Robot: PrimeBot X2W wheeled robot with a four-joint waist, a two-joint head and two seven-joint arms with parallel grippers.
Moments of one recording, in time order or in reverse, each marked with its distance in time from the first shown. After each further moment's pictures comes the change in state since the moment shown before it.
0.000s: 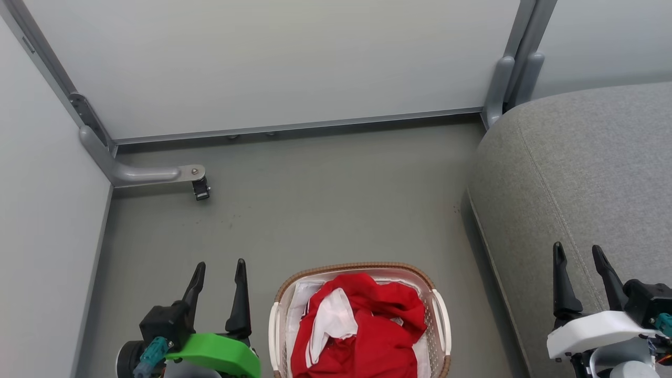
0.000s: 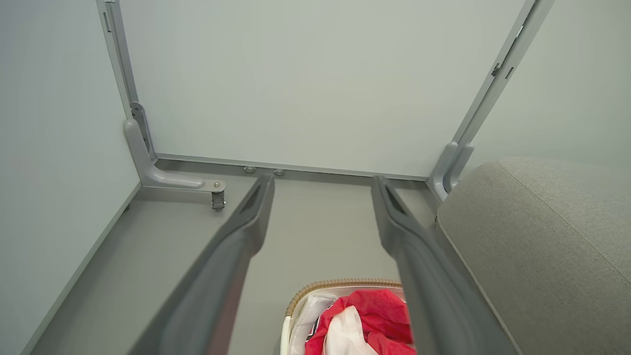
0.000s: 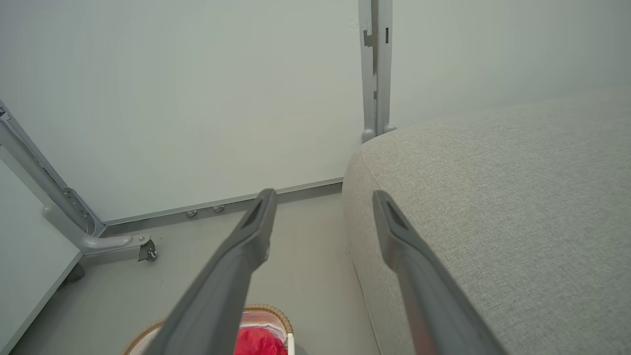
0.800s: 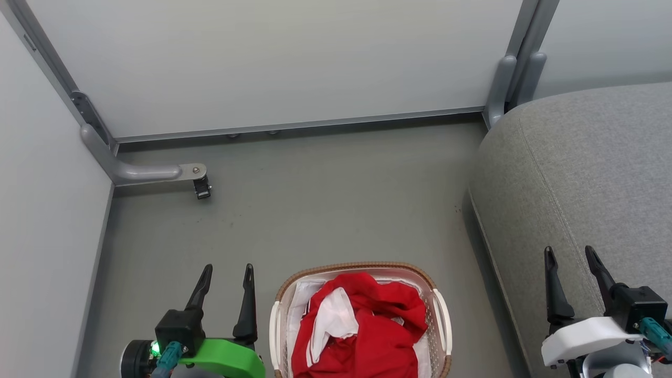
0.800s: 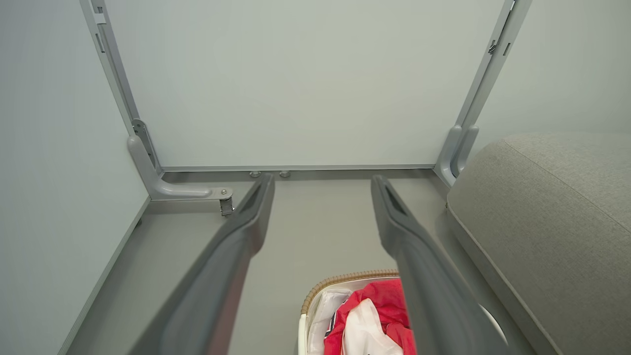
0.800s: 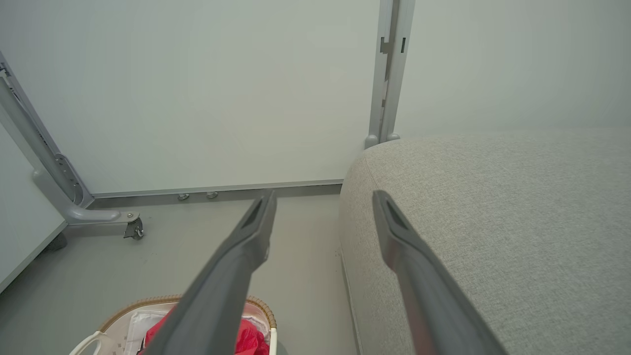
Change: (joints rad) left arm -0.001 0.001 -0.020 0.031 0.096 0.010 -0.031; right arm 0.008 -0.002 0.016 0.005 -0.121 0.000 -0.032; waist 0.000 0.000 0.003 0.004
